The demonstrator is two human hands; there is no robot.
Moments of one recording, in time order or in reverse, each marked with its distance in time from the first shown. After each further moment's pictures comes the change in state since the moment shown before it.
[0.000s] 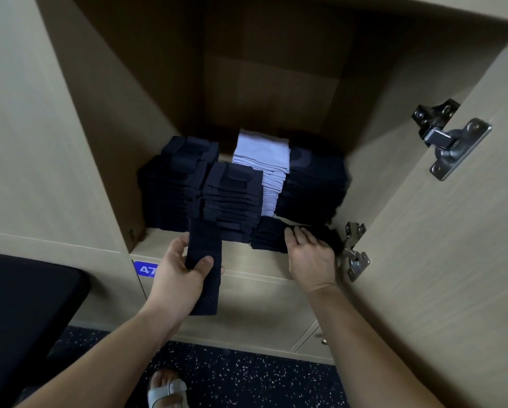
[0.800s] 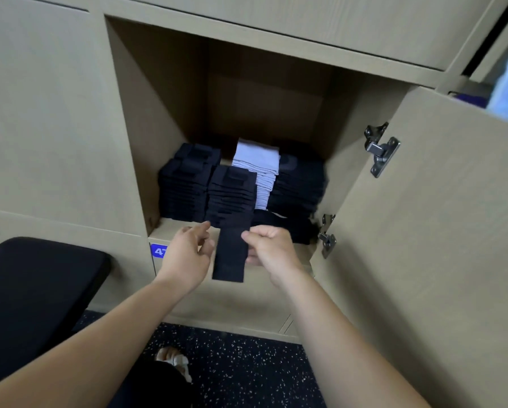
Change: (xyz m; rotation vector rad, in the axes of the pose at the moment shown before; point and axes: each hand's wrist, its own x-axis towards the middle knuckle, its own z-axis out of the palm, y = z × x) left_hand -0.045 0.025 -0.014 0.560 -0.006 0.252; right_hand 0.003 -0.065 -0.176 1.479 -0.555 0.862
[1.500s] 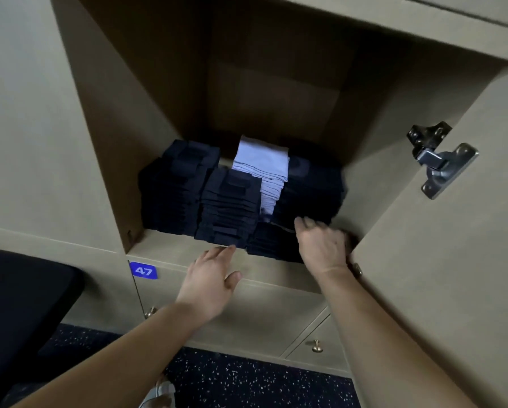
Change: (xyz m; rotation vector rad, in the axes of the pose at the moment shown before) left_hand 0.059 -0.021 0.063 0.398 -0.194 0.148; right_hand 0.133 0.034 -0.075 -1.657 0.463 -0.752
